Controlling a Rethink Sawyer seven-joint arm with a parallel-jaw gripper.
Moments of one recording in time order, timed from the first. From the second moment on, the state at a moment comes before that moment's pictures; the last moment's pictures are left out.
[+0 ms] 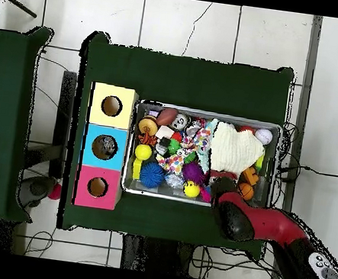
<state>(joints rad) -1.07 -0.44 0.49 1.91 -0.87 -0.10 1.78</state>
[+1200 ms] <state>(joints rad) -1.09 -0.45 0.85 2.15 -0.57 -0.01 1.78</state>
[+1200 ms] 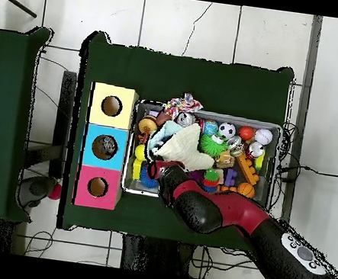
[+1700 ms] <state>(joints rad) -1.07 -0.49 0.84 2.16 -0.58 0.00 1.78</state>
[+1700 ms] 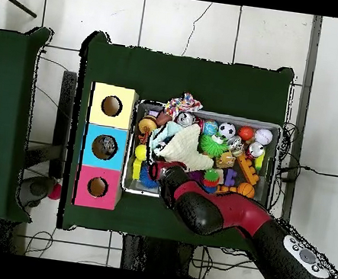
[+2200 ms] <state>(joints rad) -1.06 -0.52 0.83 2.16 -0.59 0.02 1.78</state>
